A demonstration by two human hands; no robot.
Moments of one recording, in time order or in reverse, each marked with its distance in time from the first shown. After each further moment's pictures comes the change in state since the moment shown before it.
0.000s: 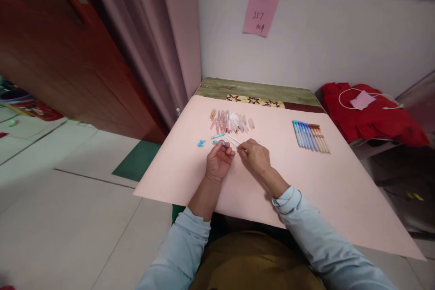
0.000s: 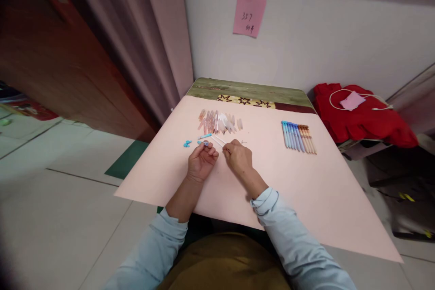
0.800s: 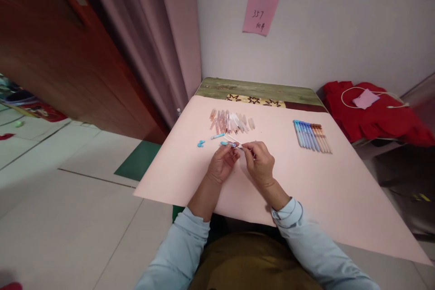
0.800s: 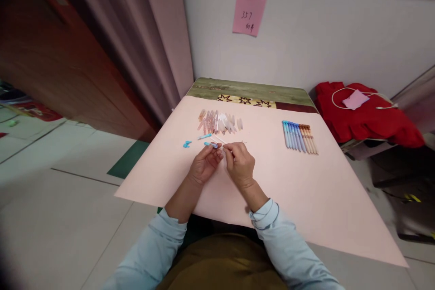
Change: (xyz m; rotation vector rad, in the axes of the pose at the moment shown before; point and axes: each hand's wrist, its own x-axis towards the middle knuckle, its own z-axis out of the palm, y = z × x) left_hand -0.001 -0.008 0.001 0.167 -0.082 -0.066; right_hand -0.025 -0.008 -0.002 0.368 0.504 -0.127
